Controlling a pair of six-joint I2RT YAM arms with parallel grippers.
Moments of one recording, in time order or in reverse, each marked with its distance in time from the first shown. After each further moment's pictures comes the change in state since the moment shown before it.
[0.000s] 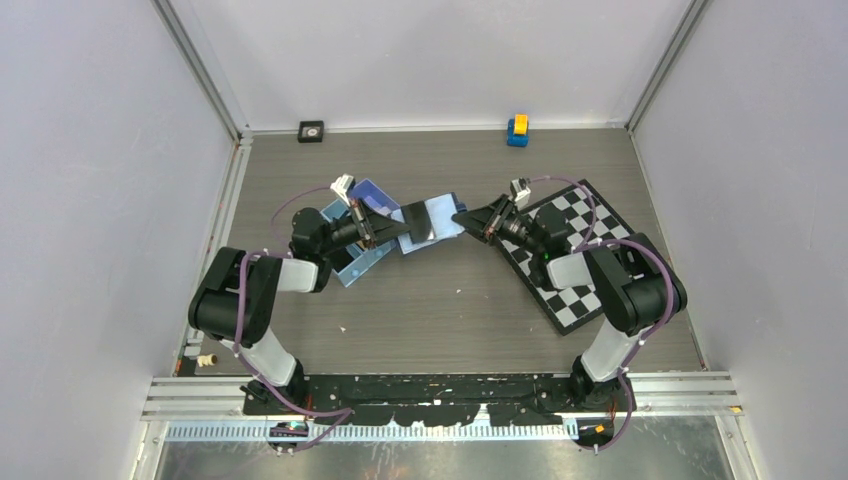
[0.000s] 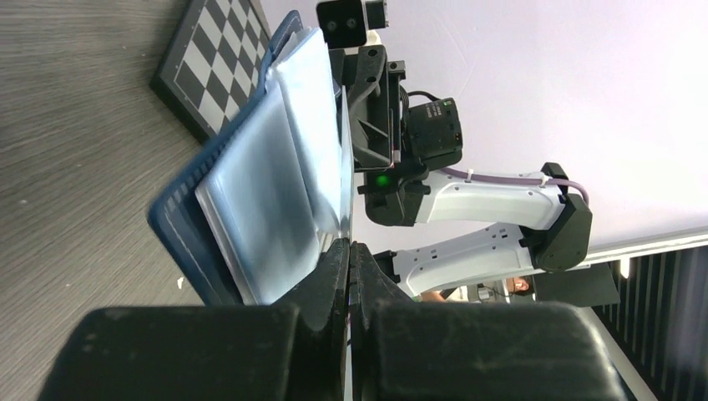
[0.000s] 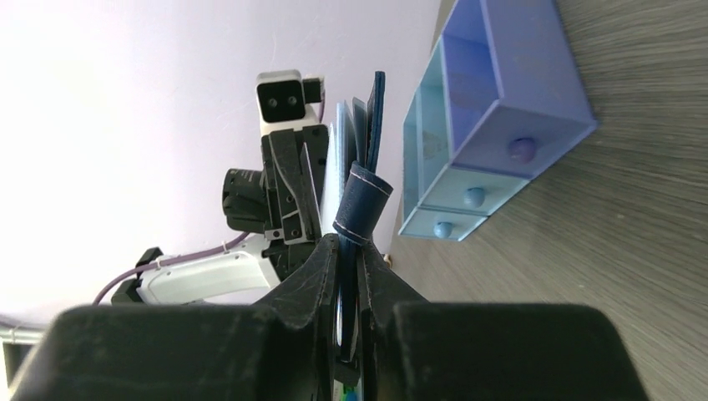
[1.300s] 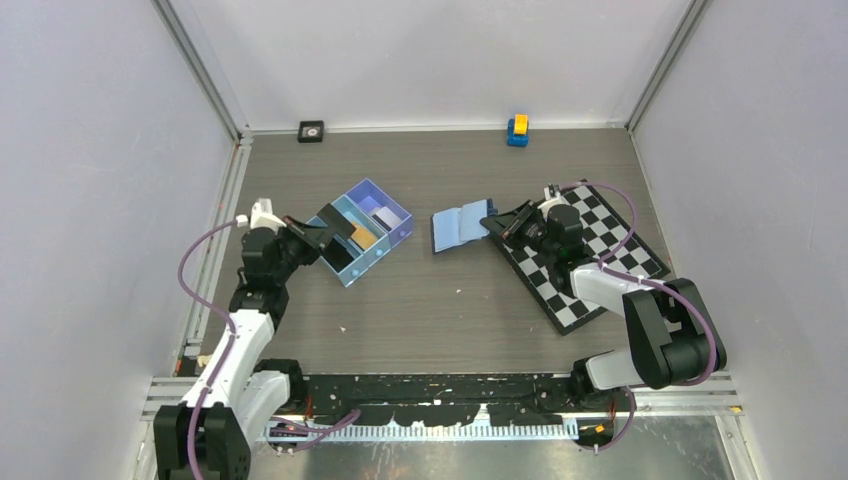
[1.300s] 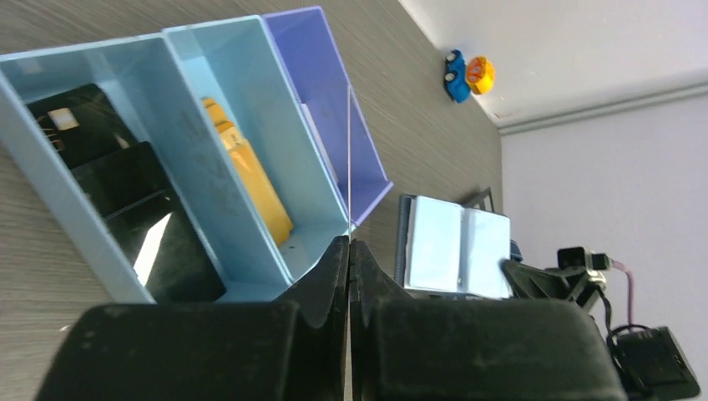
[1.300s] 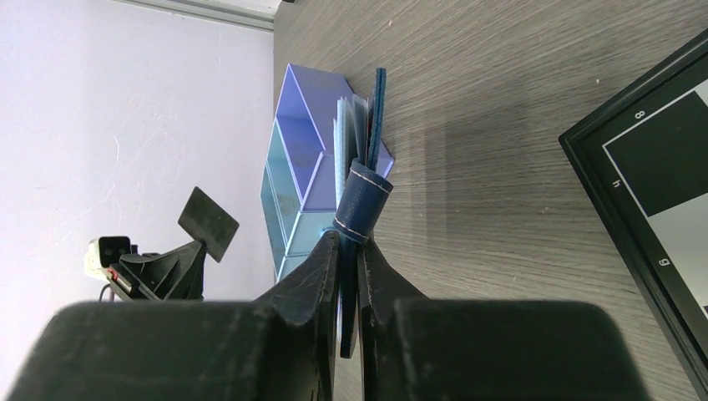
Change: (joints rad) left arm 0.225 -0.759 -0.105 -1.052 -0.619 0.447; right arm -0.077 -0.314 -0.051 -0.616 0.298 -0.309
